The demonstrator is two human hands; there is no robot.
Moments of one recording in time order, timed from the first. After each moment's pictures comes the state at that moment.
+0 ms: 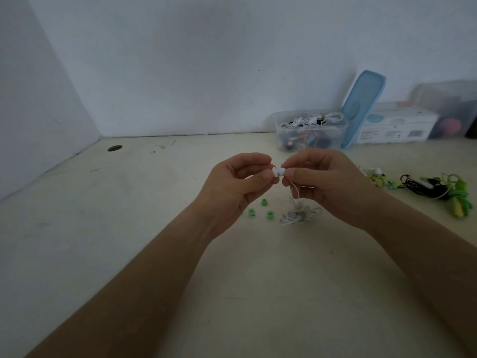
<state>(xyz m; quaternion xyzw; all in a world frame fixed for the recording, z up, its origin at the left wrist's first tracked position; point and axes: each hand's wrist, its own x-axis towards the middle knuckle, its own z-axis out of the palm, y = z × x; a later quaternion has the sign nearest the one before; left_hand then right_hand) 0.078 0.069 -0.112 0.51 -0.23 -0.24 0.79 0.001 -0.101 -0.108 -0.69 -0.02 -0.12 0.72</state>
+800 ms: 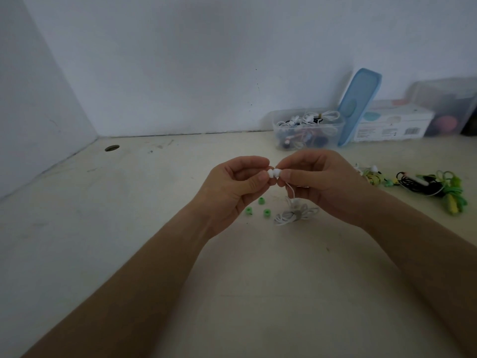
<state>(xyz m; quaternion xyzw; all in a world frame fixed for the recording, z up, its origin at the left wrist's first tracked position) 0.078 0.069 -0.114 0.51 -0.22 -0.27 0.79 0.002 -0.106 -0.113 -0.67 -0.05 -0.09 0.73</state>
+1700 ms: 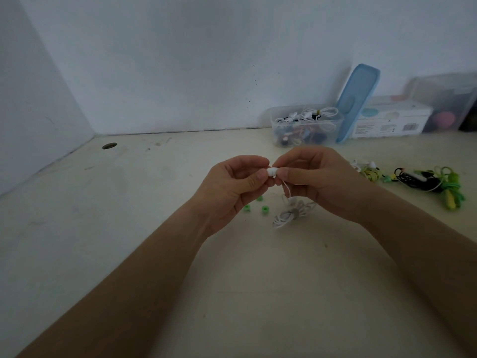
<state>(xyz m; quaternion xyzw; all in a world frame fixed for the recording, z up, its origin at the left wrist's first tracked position) 0.078 0.069 -0.118 0.53 -0.23 -0.28 0.77 0.003 -0.107 -0.114 -0.68 -0.06 -0.08 0.72</state>
